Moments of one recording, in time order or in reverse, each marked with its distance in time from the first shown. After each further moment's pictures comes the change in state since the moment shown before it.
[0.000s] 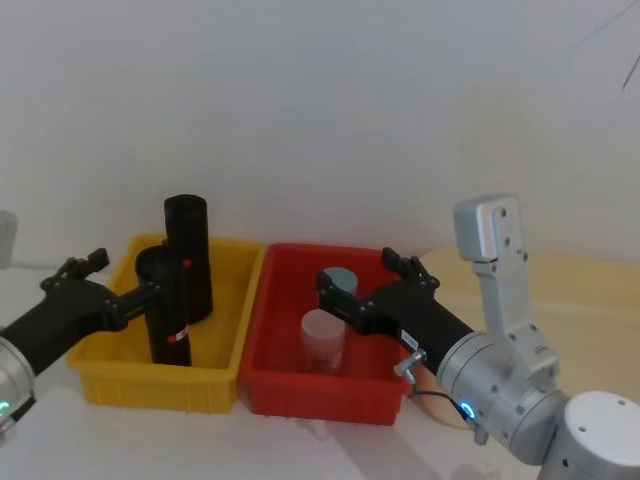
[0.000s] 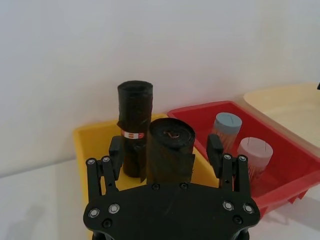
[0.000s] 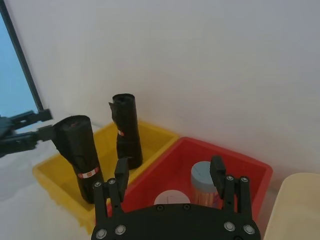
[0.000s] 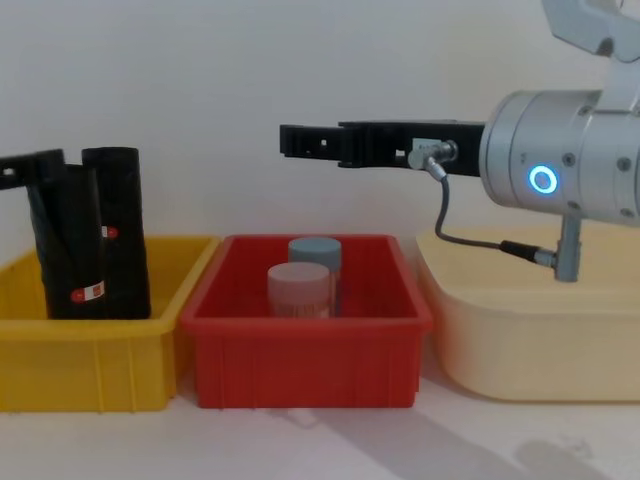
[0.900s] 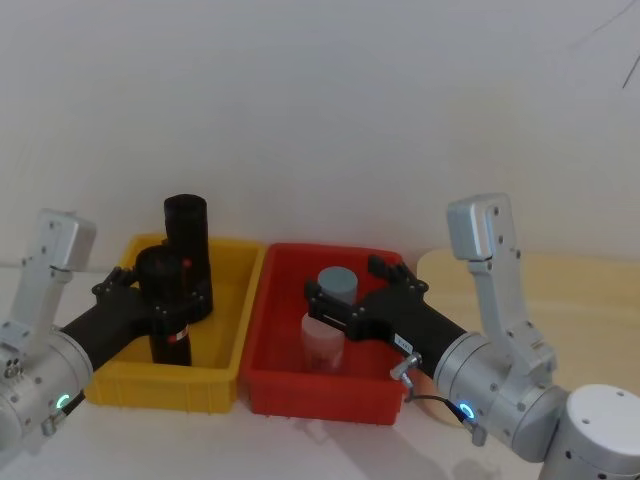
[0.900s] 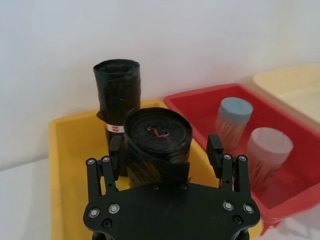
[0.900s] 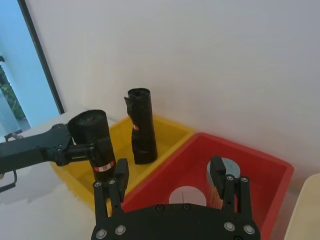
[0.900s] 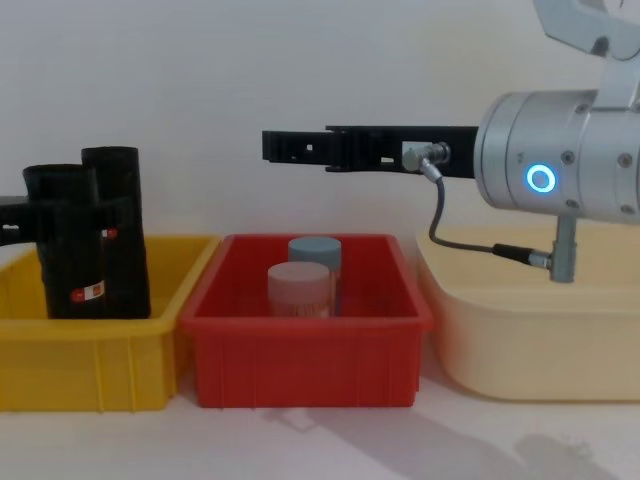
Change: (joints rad) left arm -0.135 -0.043 0.144 0.132 0.078 0.016 0.057; right arm 0.019 0.014 -0.009 0.009 0.040 0.030 0.053
